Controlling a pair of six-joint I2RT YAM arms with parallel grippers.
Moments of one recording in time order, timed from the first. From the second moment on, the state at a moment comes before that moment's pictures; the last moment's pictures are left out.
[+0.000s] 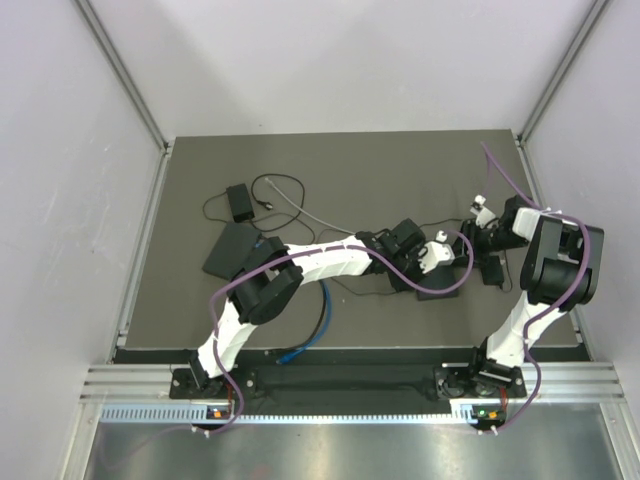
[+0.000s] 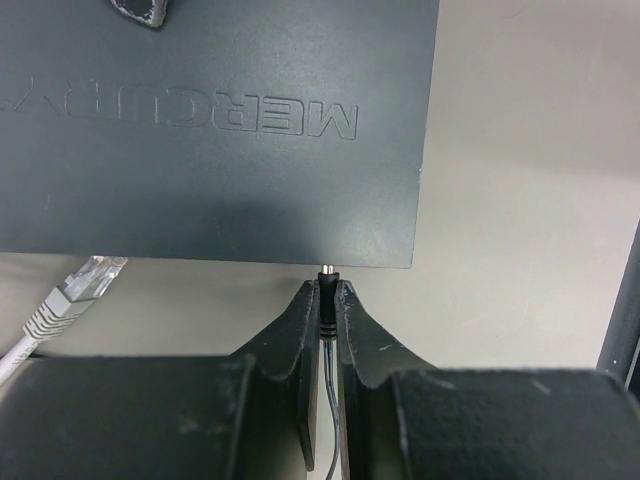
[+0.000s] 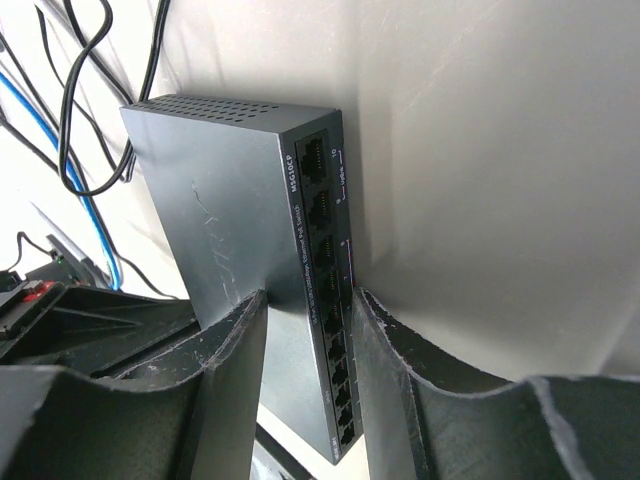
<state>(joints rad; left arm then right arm) -1.04 2.19 1.64 -0.33 0.33 0.19 -0.29 1.84 1.04 -0.69 -0.75 -0.15</state>
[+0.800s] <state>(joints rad) -1.04 2.20 1.64 -0.30 0.33 0.07 -0.29 1.83 1.00 -0.63 -0.79 -0.10</state>
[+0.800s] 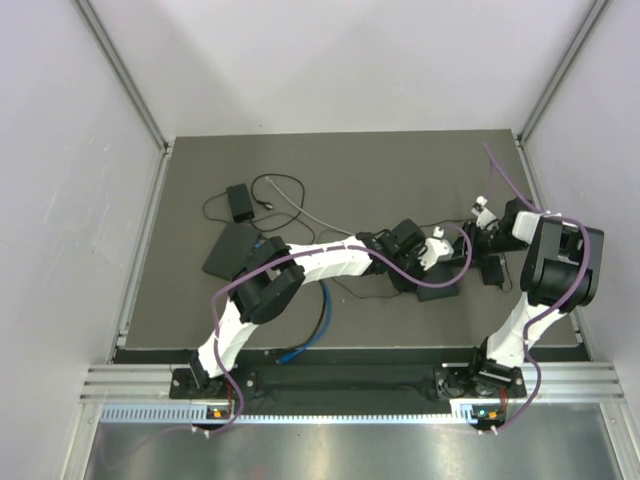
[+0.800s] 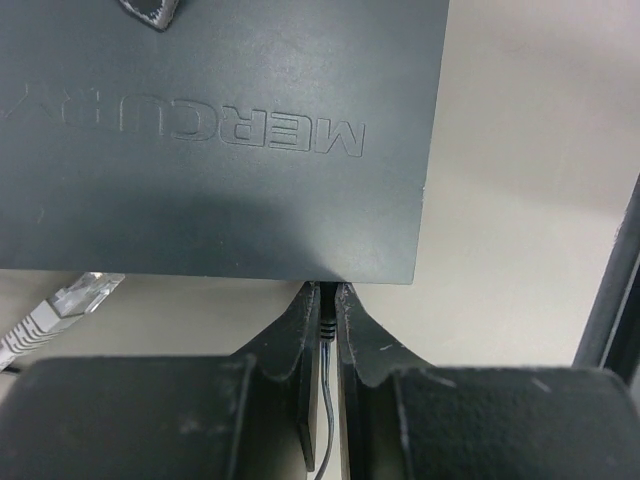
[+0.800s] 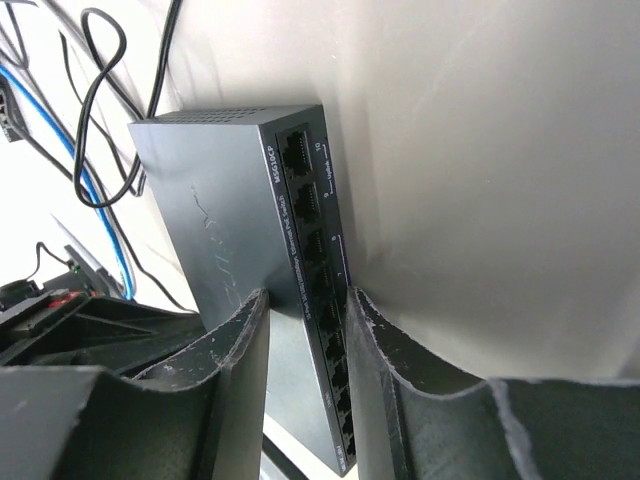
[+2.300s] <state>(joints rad) -1.07 2.14 1.56 -0.32 0.24 0.24 -0.28 1.88 1.11 -0.97 -0.64 -0.35</state>
